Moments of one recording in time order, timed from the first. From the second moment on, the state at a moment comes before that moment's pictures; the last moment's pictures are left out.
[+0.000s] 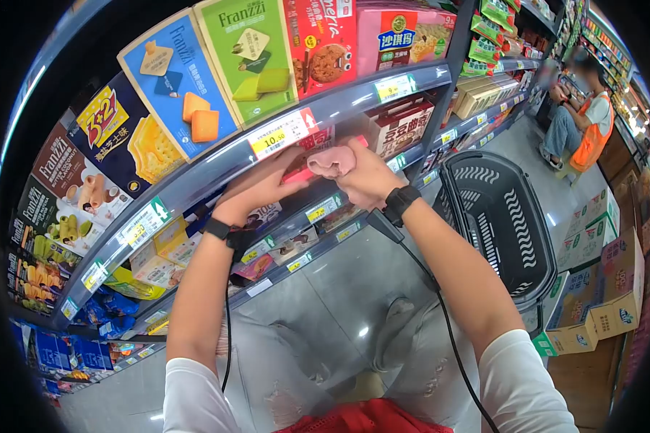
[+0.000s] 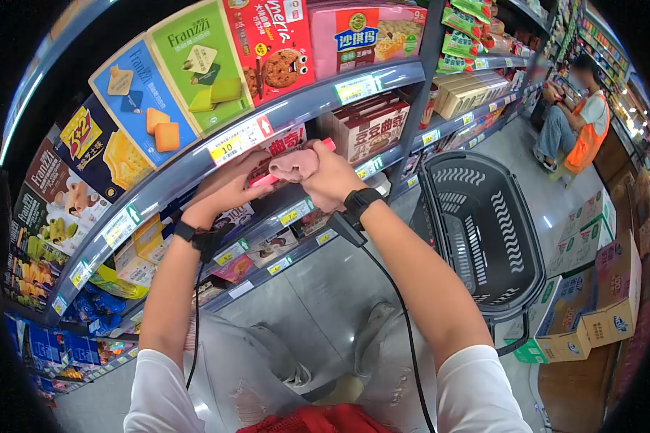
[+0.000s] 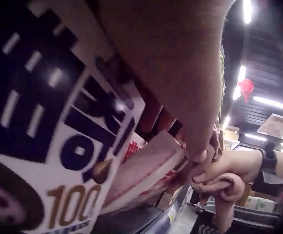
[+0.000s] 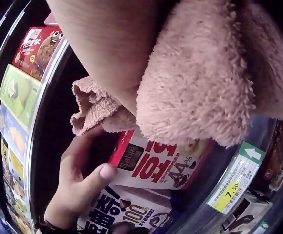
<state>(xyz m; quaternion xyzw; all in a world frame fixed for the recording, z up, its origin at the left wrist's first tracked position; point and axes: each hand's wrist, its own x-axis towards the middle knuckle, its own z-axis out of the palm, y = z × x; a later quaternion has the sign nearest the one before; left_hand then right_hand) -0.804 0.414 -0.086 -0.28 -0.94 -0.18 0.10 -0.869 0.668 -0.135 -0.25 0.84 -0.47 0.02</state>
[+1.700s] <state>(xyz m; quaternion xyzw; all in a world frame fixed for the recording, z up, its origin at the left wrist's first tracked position) -0.674 0.487 -0.076 -0.14 -0.66 -0.66 -0.34 -0.745 0.731 -0.050 -0.28 0.78 -0.53 0.19</state>
